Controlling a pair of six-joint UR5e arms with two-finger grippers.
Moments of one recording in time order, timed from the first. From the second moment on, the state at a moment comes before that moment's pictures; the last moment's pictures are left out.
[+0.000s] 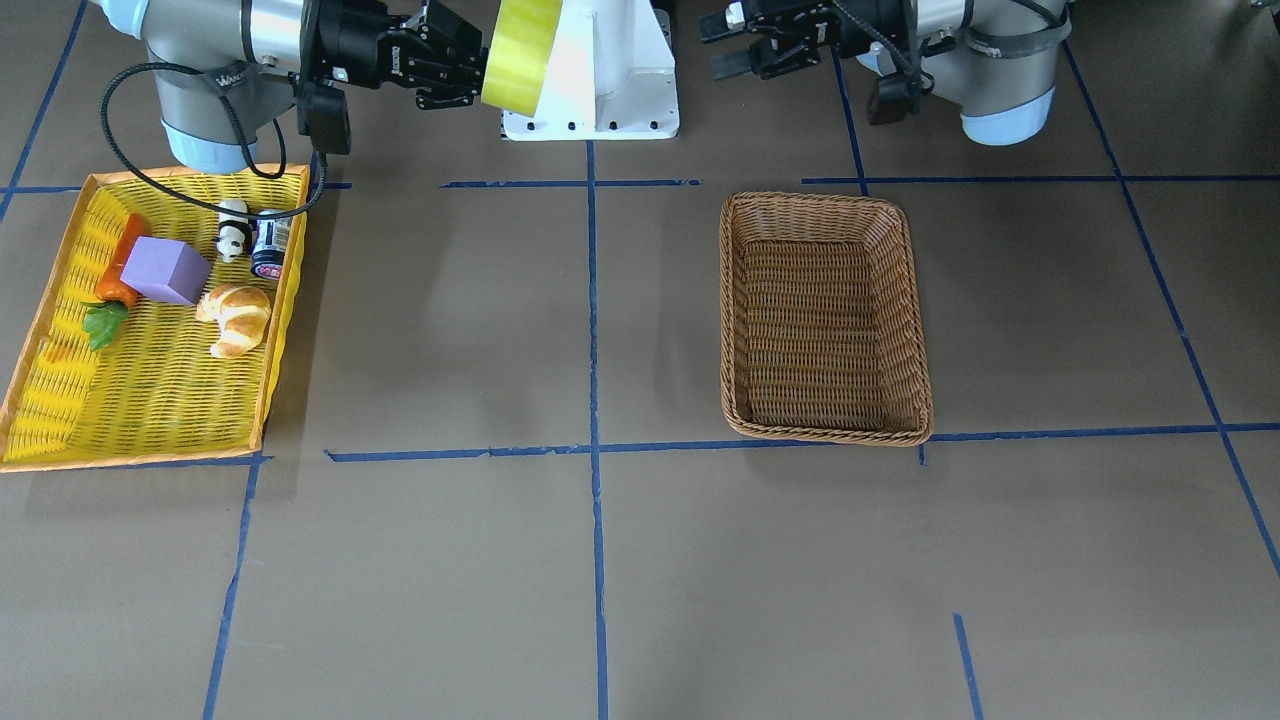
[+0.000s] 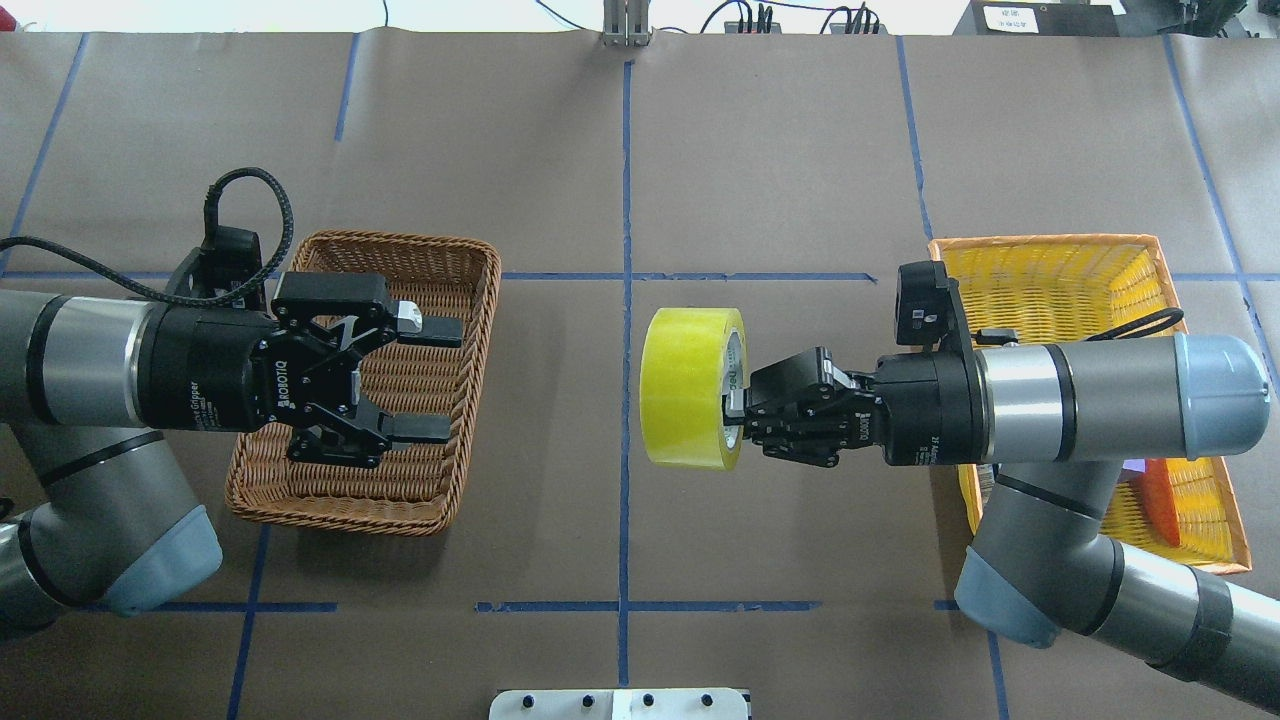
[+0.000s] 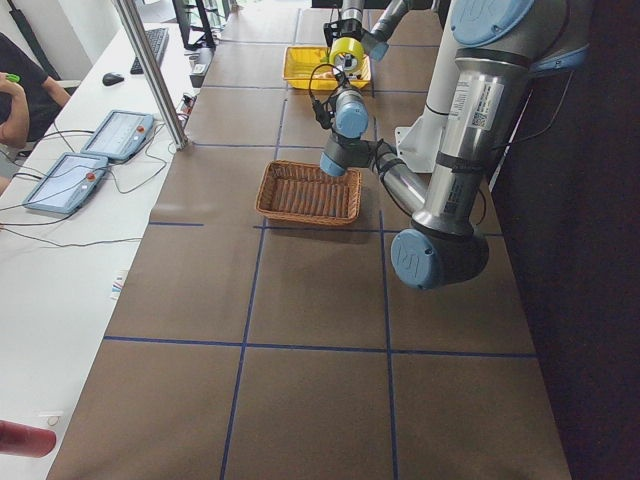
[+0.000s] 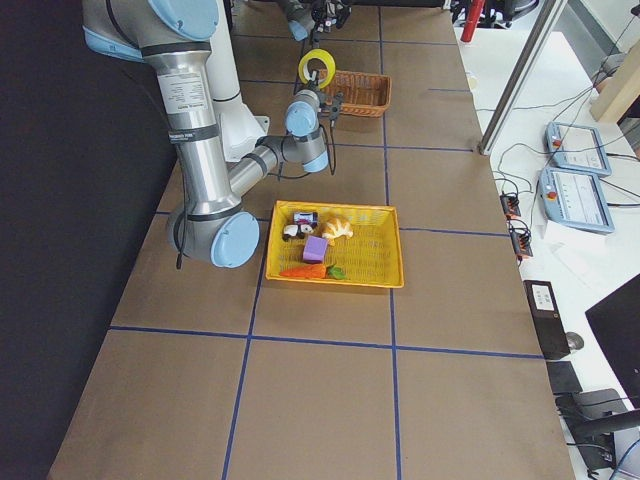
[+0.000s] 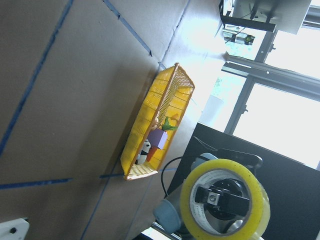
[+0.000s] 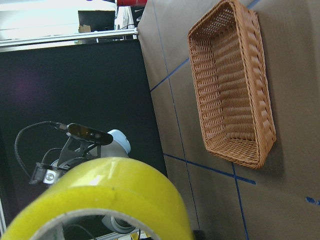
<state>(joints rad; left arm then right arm) -0.62 -1.86 -1.89 -3.14 -2.04 -2.39 0.51 -1.30 1.83 0.03 1.98 2.03</state>
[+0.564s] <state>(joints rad) -0.52 -1.92 -1.88 -3.23 -1.86 -2.49 0.38 -1.27 1.82 0.09 1.87 2.04</state>
